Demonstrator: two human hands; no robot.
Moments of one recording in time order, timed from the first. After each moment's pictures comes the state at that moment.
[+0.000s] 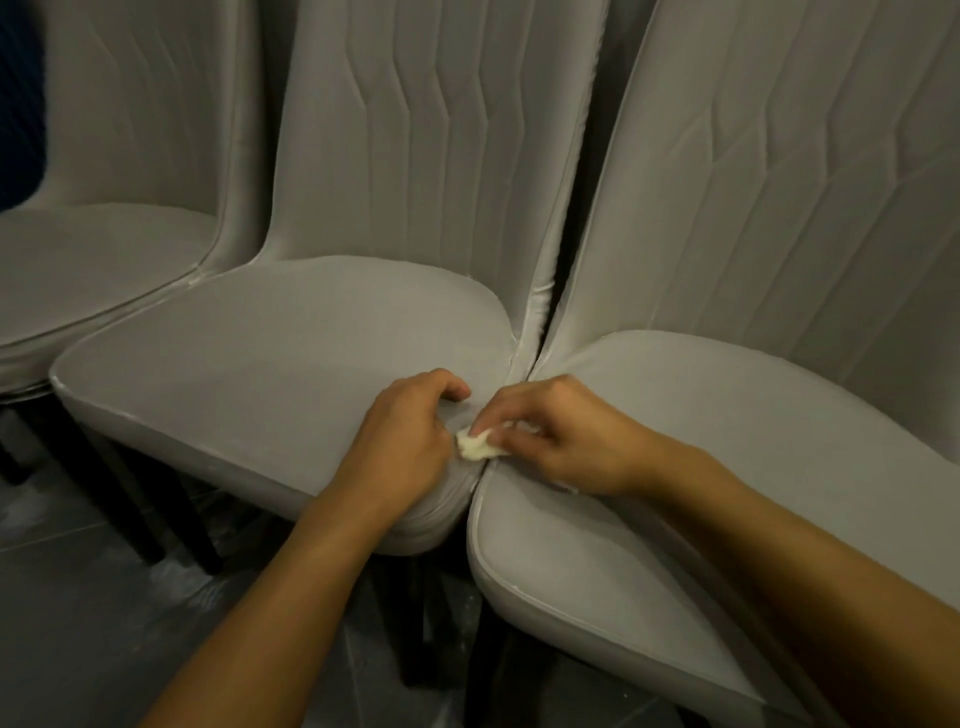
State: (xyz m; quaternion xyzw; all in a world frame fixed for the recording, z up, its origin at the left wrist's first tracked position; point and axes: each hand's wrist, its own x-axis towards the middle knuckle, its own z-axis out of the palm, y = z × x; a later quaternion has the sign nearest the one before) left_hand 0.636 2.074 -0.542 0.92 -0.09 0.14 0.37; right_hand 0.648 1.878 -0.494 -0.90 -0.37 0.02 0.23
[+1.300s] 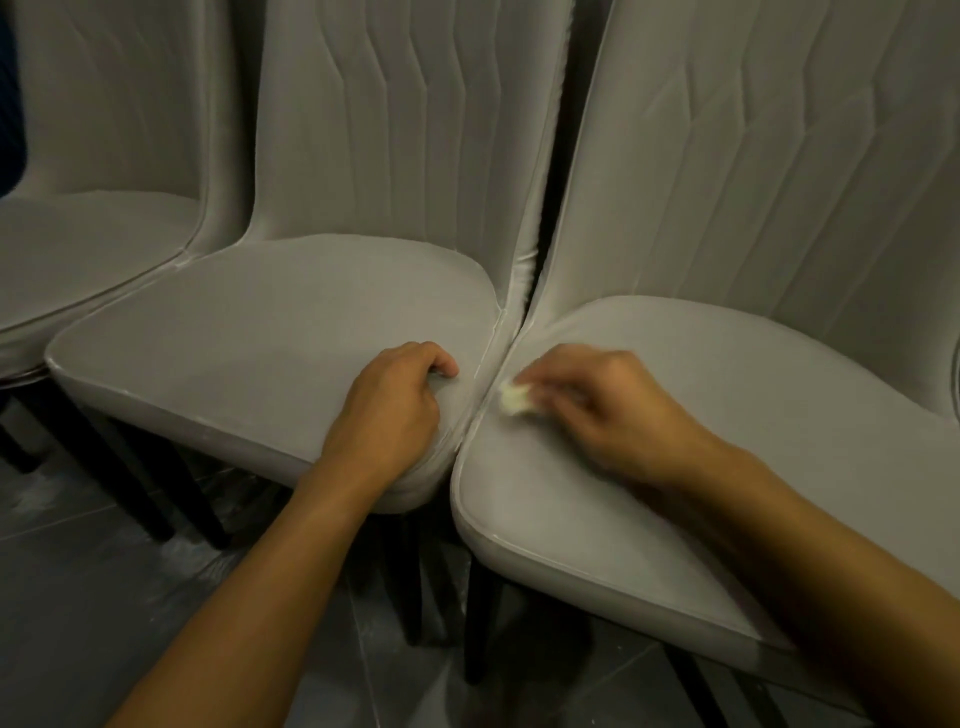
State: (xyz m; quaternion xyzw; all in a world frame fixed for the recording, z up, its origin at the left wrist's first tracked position) left_hand 0.638 2.071 -0.553 0.92 -0.11 0.20 0.33; right_hand 0.617 1.836 -0.501 -0.90 -0.32 -0.09 0.27
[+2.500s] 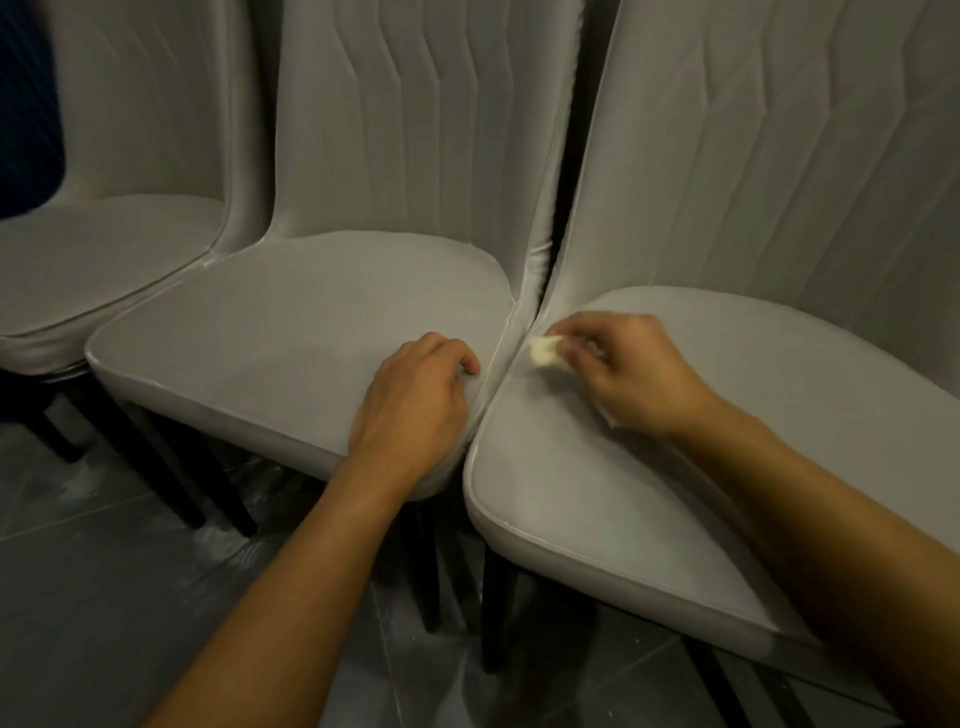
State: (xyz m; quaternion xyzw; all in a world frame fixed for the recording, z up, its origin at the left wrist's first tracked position) left_hand 0.628 2.059 -0.549 0.94 -0.11 0.21 0.26; right_hand 0.635 1.836 -0.496 -0.93 -0.22 -0.12 0.28
